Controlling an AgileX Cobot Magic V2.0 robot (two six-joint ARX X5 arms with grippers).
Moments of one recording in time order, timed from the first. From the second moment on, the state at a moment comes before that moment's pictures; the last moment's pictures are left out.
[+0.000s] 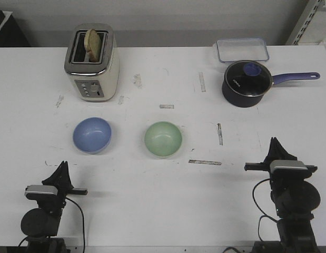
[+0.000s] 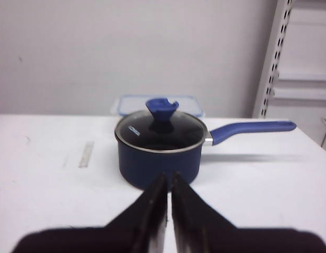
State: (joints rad) left arm -0.04 0.01 0.03 0.11 -0.03 0.05; right arm 0.02 0.48 0.46 0.00 0.05 -0.02
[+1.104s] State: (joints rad) left arm -0.04 0.01 0.03 0.14 -0.02 0.03; right arm 0.03 0.25 0.44 -0.03 0.05 -0.02
